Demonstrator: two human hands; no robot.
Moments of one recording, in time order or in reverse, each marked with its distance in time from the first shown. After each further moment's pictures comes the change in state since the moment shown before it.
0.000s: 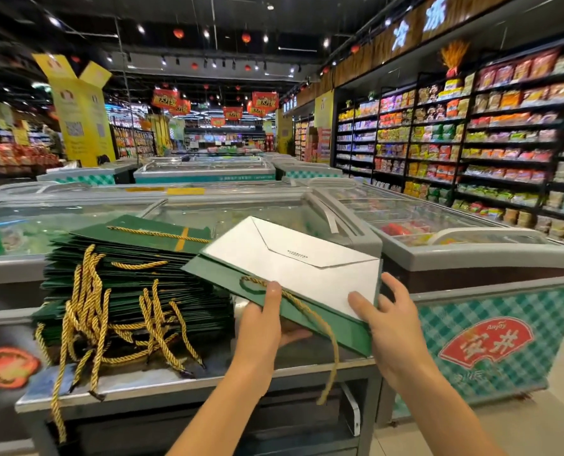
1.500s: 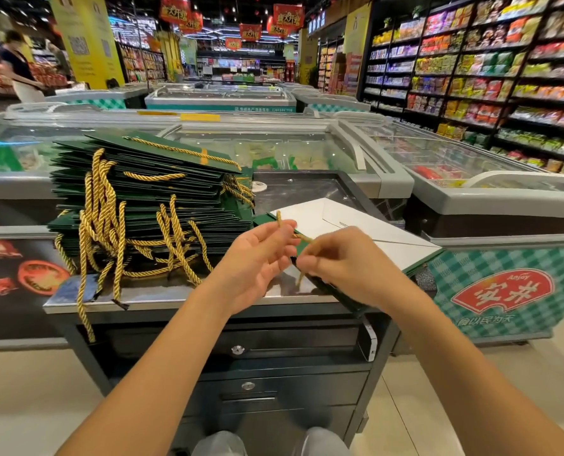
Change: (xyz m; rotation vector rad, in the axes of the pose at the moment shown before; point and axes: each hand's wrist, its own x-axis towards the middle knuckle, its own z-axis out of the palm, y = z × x) left_hand 0.024 0.002 -0.069 -0.048 -0.330 -0.115; right_hand -0.003 0.010 0.055 -0.933 -0.622 -0.321
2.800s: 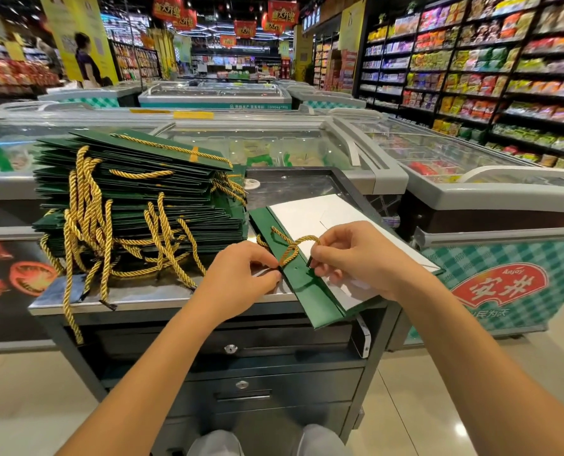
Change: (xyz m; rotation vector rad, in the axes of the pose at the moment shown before) left_hand -0.015 -0.008 -0.013 1.280 0.152 0.250; right_hand 0.005 0.025 -0.014 0.441 -0.041 0.247
